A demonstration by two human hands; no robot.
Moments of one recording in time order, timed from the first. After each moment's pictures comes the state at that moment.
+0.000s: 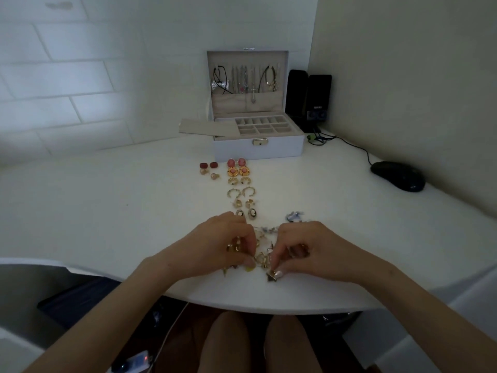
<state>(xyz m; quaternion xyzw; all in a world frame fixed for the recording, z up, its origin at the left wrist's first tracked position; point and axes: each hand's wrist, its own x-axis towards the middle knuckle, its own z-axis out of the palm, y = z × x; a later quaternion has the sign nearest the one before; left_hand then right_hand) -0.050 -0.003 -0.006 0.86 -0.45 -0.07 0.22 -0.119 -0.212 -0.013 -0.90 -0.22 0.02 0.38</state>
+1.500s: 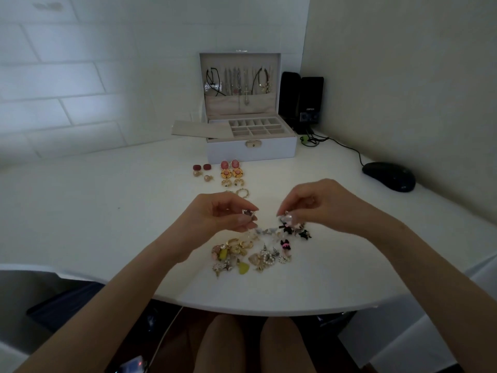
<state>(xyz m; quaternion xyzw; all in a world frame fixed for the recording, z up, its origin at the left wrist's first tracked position) -0.044 -0.013 0.010 0.73 -0.27 -0.17 0.60 -0.094 -0.241 0.028 -0.90 -0.11 -0.01 0.42</state>
